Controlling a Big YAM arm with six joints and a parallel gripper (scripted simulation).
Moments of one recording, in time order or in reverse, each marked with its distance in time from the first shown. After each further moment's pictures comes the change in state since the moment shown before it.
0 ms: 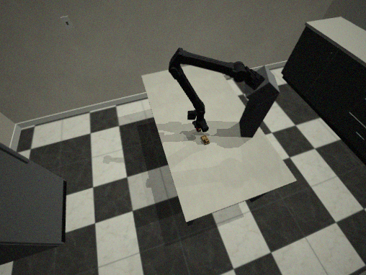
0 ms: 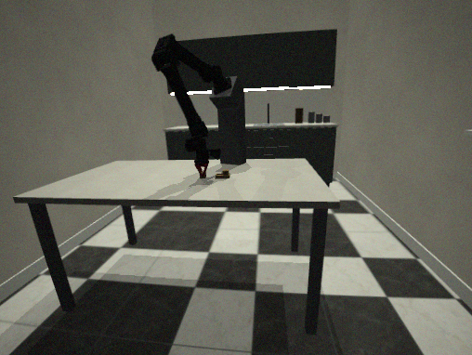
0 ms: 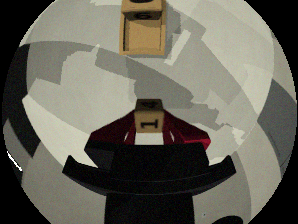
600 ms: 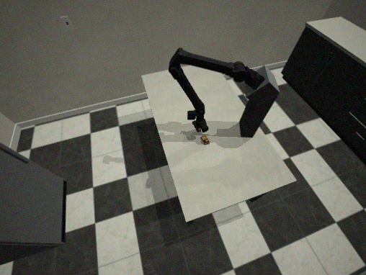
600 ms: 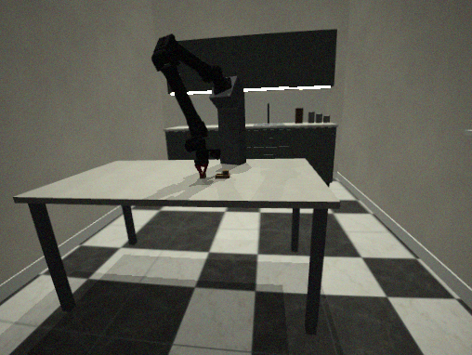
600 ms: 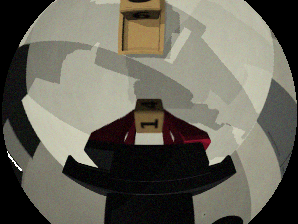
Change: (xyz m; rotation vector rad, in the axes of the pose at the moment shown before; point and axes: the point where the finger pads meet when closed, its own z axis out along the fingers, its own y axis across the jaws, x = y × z) arm 0.001 -0.001 0.000 0.002 0.001 0.000
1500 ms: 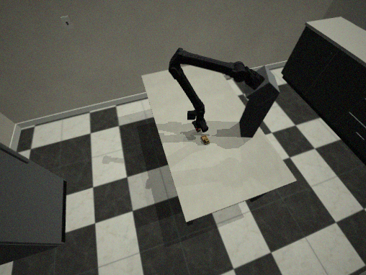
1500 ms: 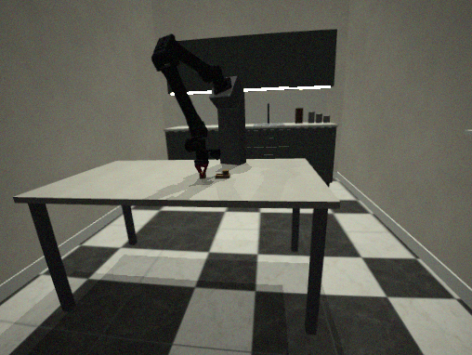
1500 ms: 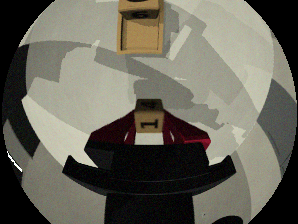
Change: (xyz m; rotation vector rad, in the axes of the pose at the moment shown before) arm 0.000 -0.001 0.000 0.002 0.001 0.000
